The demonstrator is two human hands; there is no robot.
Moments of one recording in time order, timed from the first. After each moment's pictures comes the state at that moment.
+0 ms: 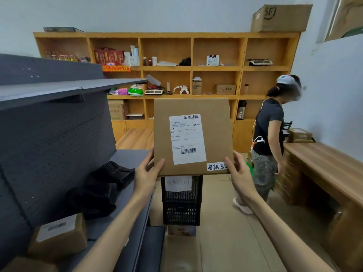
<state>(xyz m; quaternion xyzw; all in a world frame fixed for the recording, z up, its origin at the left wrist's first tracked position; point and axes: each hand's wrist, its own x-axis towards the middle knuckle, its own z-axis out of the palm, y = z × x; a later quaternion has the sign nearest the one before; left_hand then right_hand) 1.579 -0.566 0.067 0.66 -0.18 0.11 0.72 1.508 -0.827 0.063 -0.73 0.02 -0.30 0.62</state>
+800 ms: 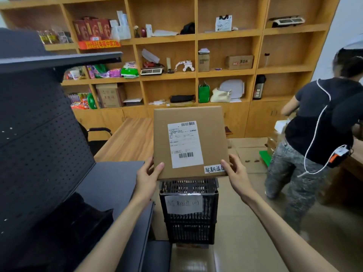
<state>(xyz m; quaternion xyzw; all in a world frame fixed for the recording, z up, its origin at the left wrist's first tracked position) 1.947 -0.674 -0.019 0.72 -0.10 0.04 0.68 1.877 -0.944 -0.029 -0.75 0.09 -0.20 0.62</state>
